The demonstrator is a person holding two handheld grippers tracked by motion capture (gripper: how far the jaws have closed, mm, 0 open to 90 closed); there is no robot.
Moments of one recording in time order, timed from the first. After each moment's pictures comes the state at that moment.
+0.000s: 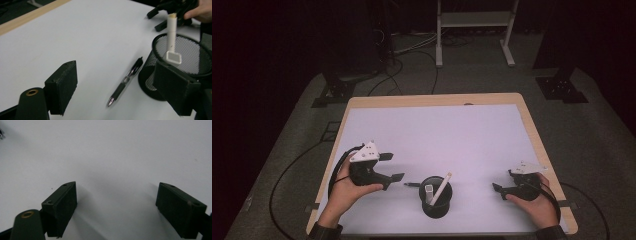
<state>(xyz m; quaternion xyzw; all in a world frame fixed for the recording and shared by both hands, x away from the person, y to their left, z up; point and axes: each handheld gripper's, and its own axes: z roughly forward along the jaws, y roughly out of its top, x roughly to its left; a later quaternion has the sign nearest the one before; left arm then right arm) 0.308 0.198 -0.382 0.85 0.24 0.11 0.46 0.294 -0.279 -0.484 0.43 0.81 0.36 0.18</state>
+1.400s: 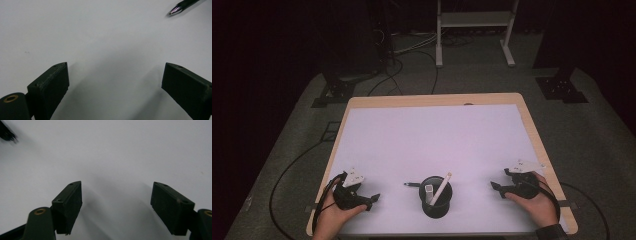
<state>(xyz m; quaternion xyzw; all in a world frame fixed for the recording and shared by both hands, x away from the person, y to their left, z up) 0.281 0.257 -0.471 0.85 0.37 0.18 0.33 0.296 -0.273 -0.476 0.40 0.82 0.37 0.18</state>
